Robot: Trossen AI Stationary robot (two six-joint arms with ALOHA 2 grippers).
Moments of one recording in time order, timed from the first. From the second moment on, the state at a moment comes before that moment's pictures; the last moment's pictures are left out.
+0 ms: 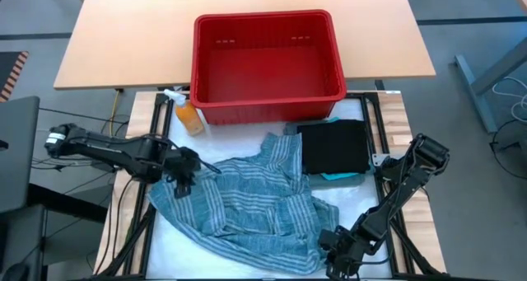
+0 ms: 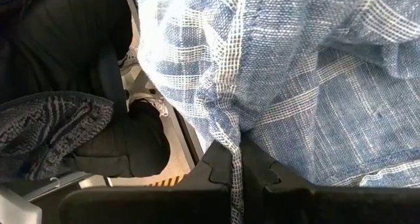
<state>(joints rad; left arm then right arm) -0.09 0.90 0.61 -0.86 0.08 -0.37 0.90 1.69 1.00 -0.28 0.05 1.35</state>
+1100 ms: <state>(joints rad) -0.12 0.93 0.58 -0.94 0.12 -0.35 0.89 1.69 1.00 -0.28 0.06 1.27</state>
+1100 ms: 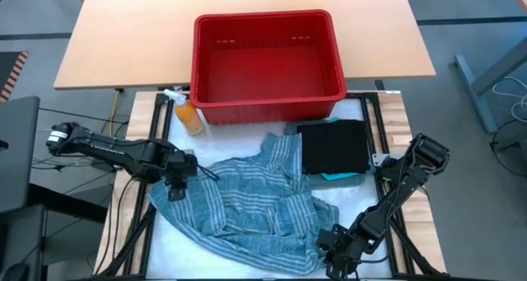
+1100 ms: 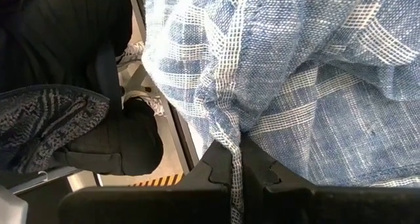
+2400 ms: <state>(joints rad) -0.17 0.50 0.90 -0.96 0.30 -0.50 0.93 1.38 1.00 -0.37 0.26 1.18</state>
